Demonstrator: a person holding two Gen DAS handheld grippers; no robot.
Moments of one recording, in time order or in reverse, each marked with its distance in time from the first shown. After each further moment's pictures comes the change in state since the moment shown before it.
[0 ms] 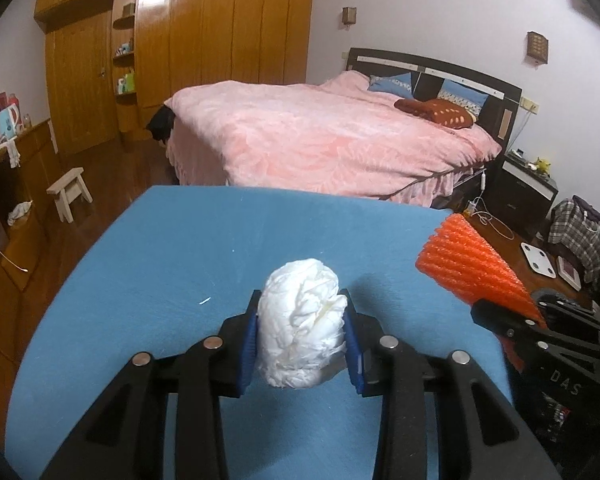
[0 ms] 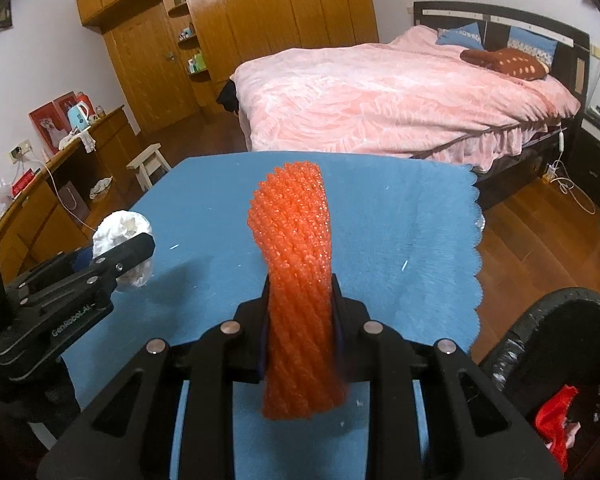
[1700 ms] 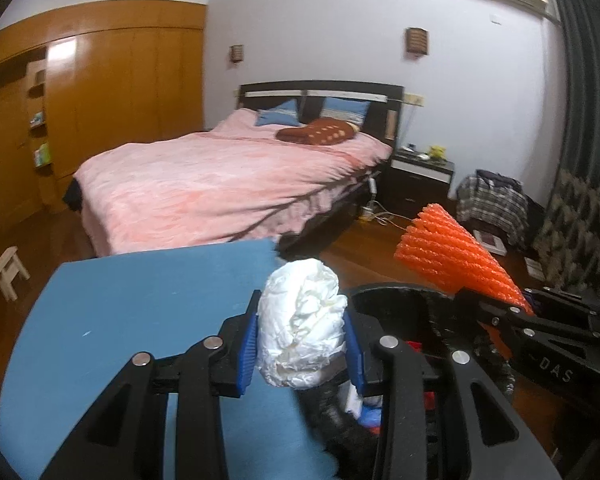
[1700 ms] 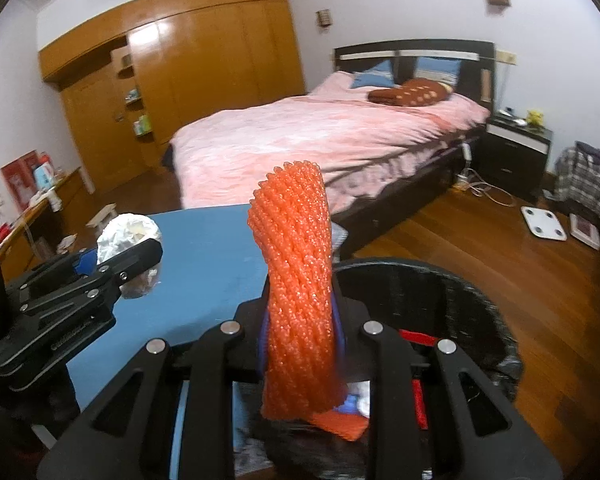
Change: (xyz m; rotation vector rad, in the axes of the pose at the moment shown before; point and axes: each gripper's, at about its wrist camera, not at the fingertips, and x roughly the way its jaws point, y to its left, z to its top) left arm -0.106 -0.212 -0.012 0.242 -0.119 -0.280; right arm -0.223 -0.119 -0.076 0.135 -0.192 -0.208
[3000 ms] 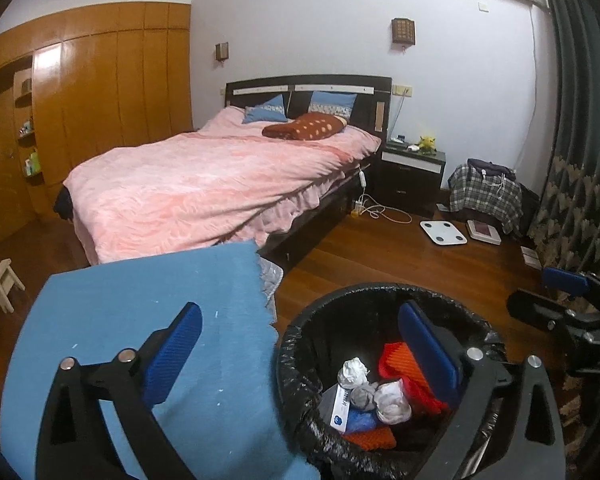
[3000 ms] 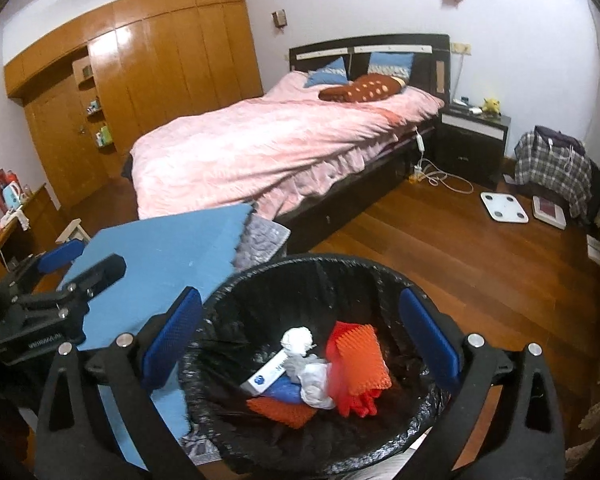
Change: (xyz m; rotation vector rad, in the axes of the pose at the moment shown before) left arm -0.003 -0.017 0.013 0.027 0.011 -0.001; right arm -0.028 -0.051 0.006 0.060 -0.003 -0.116
